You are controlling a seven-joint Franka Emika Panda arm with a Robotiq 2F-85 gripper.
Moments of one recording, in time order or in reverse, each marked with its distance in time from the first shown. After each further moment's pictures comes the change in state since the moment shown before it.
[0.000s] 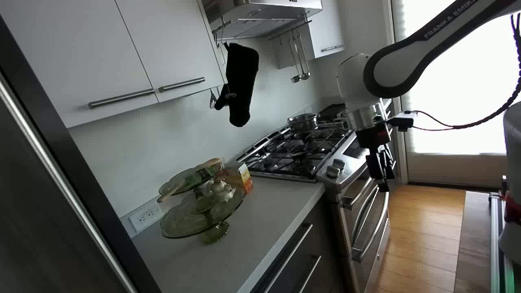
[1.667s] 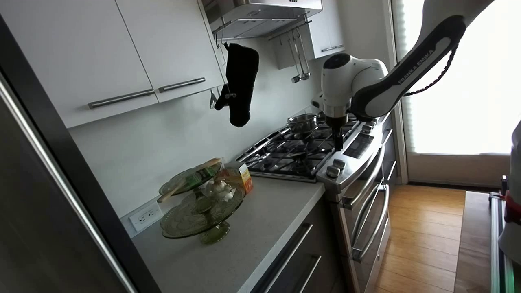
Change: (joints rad) arm -0.286 0.246 0.007 0.172 -0.888 0.522 -0.097
